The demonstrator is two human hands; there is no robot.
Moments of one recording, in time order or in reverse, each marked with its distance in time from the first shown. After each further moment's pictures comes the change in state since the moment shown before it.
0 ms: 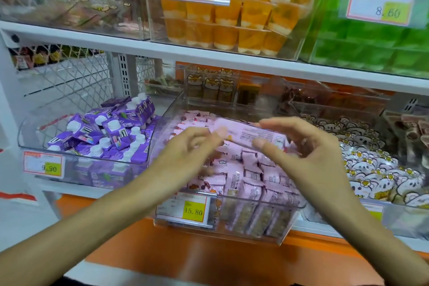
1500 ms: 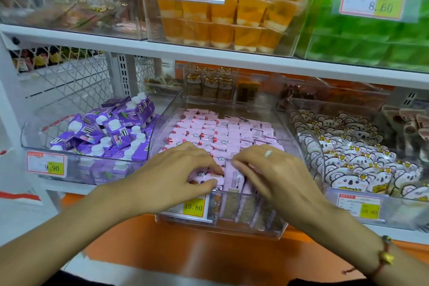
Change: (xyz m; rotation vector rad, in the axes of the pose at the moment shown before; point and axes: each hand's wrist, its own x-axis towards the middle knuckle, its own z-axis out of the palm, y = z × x) left_hand -0.004 -0.012 -0.024 1.122 -0.260 0.376; right_hand -0.011 0.021 0.014 -0.707 -0.304 -0.388
